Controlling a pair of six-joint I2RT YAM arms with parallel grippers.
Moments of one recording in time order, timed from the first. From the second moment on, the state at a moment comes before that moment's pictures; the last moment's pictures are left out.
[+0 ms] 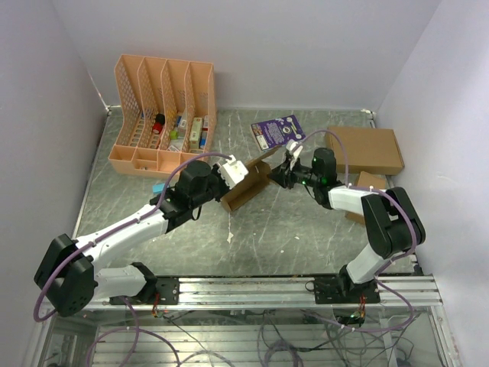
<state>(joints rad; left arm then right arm) -0.75 1.19 0.76 0.09 0.02 0.42 0.30 1.64 0.69 0.63 -0.73 -0.21</state>
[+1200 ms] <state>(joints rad) -0.75 1.21 0.76 0.08 0.00 0.43 0.21 1.97 1.35 -0.43 -1.21 -0.91</state>
